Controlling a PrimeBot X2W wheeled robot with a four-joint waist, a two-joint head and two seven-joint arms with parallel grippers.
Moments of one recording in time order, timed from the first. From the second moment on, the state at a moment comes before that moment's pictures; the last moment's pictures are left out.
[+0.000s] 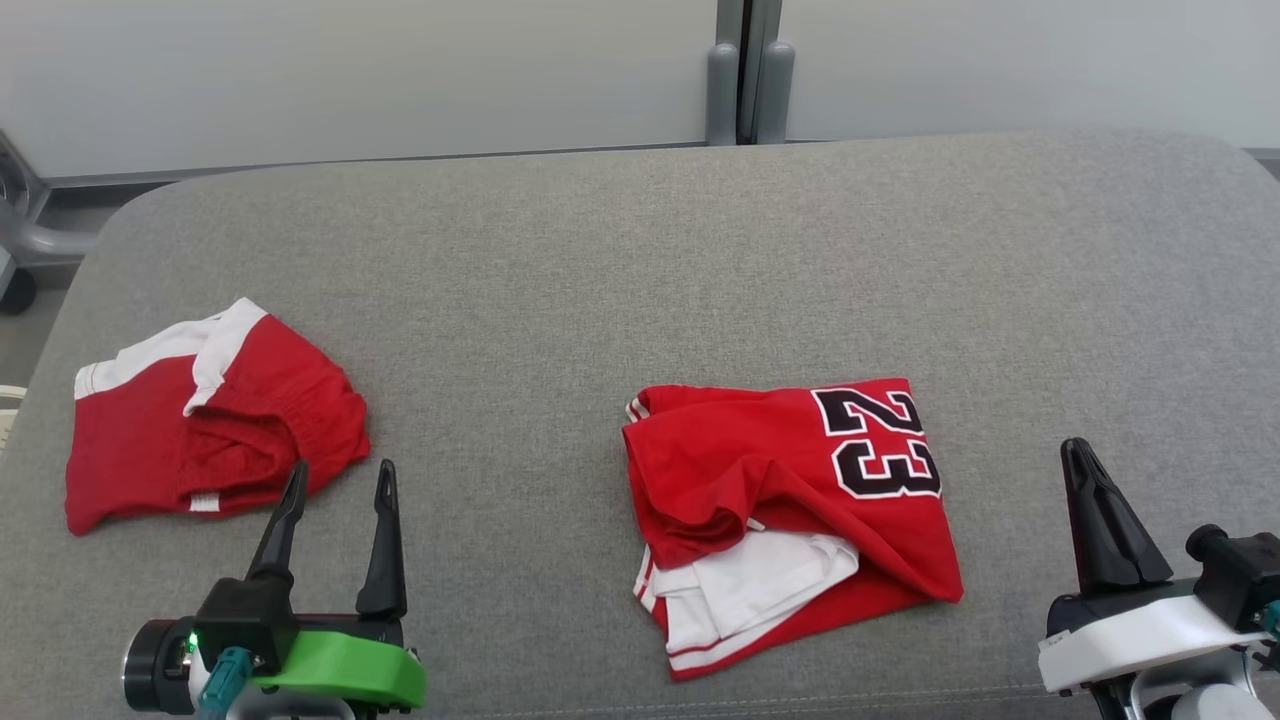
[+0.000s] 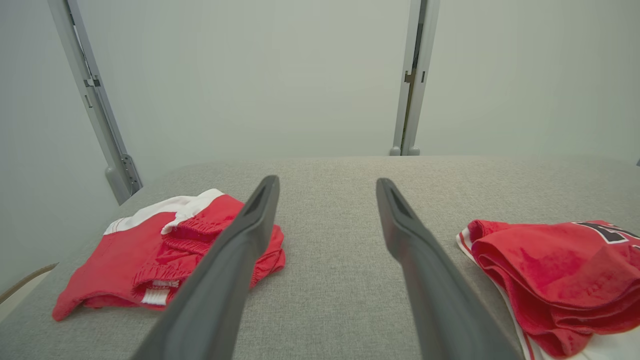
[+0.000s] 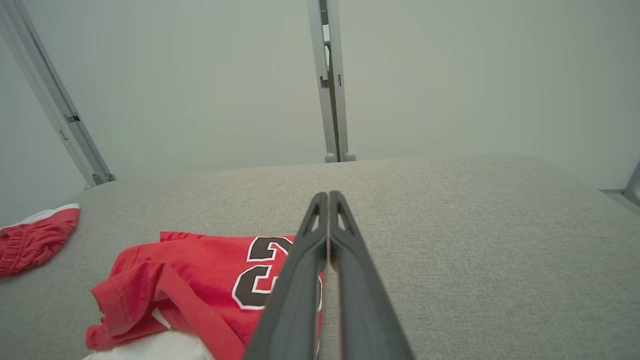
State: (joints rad) left arm -0.01 0.05 -0.04 0.15 -0.11 -0.09 -0.26; right arm 0.06 -0.22 0.05 0.04 0.34 0.13 -0.26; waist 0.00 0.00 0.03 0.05
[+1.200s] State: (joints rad) left arm -0.12 0.05 -0.16 0.14 -0.19 -0.06 -0.26; right arm -0.38 -0.46 0.70 0.45 0.56 0.13 -0.26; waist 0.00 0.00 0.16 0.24
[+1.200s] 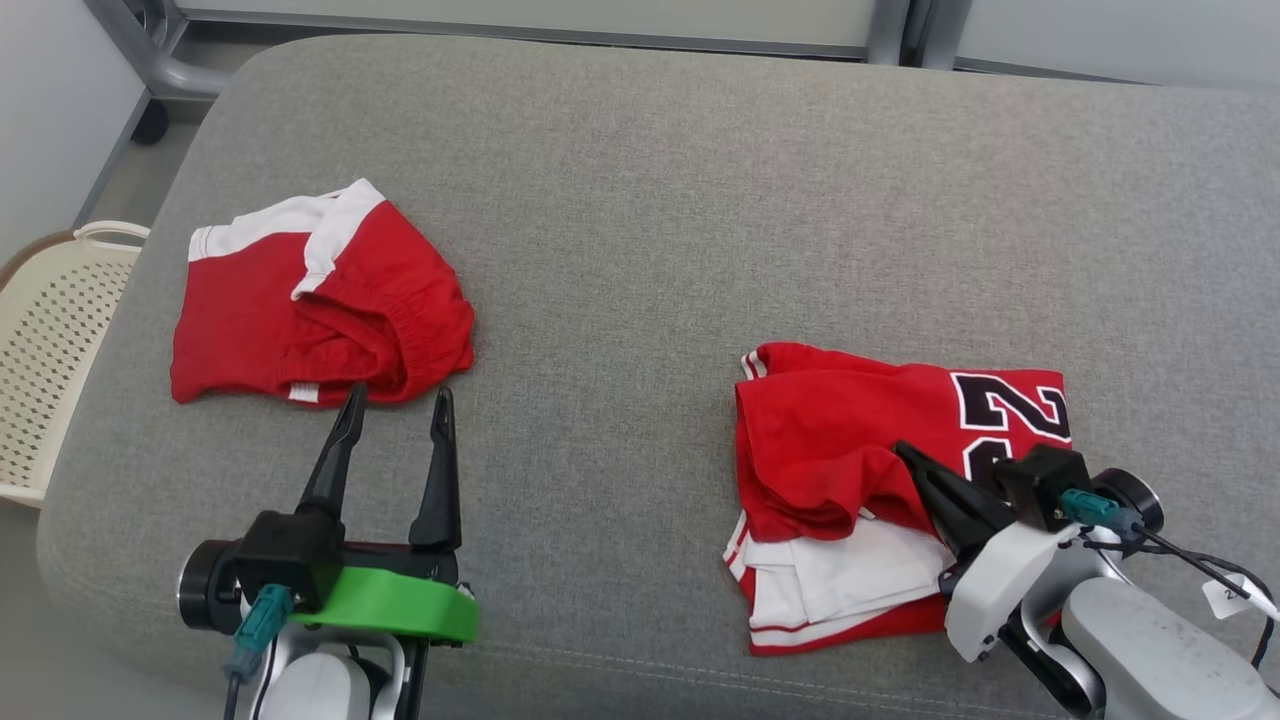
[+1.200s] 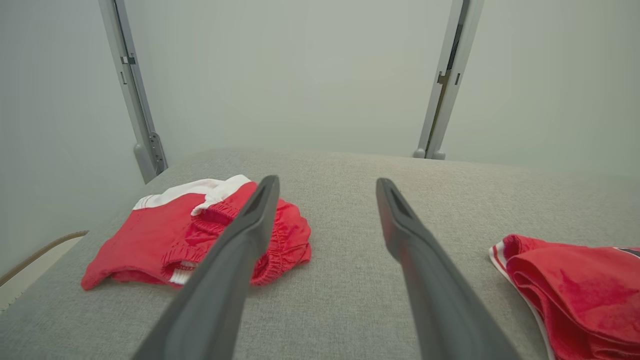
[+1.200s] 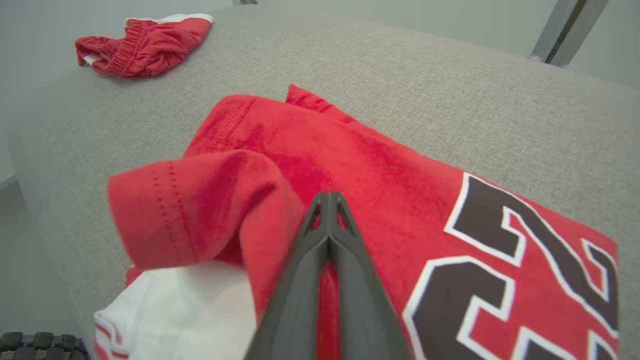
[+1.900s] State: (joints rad) left arm -0.12 0.05 -0.17 0.14 -0.20 -0.05 -0.26; right arm -0.35 -0.52 0.96 0.40 0.62 0.13 -0.26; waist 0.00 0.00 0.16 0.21
